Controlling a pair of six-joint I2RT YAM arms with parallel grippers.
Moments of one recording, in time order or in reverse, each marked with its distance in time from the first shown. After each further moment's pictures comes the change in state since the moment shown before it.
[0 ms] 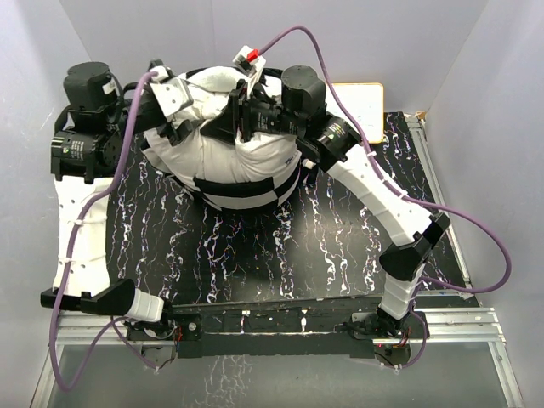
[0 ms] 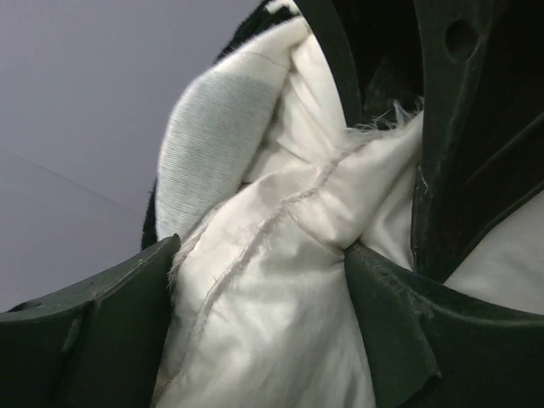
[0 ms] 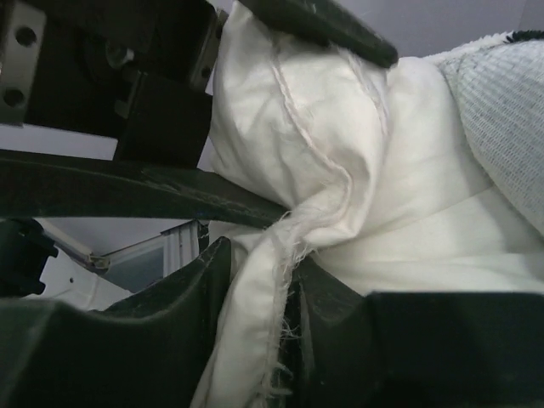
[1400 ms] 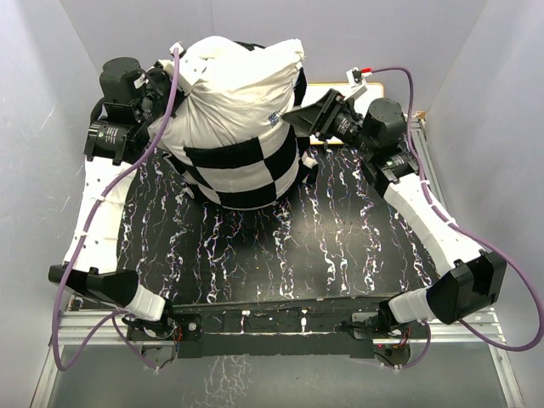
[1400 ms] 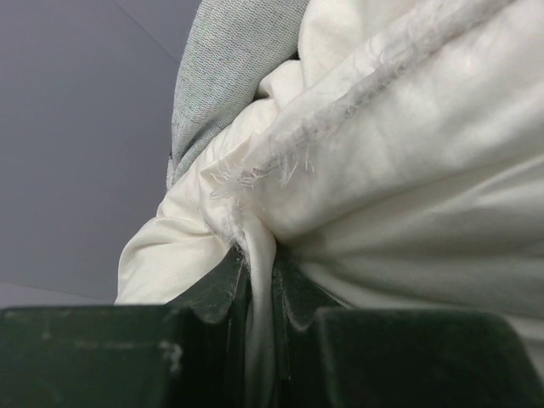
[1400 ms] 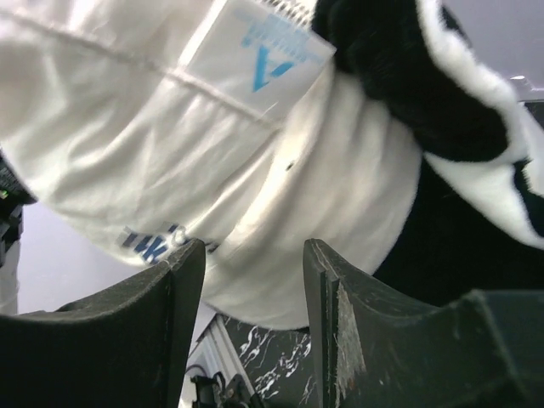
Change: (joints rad) left arm -0.071 0.069 -0.152 0.281 -0.541 -0.138; right arm -0.409 -0.434 -0.803 0.441 0.057 0.515
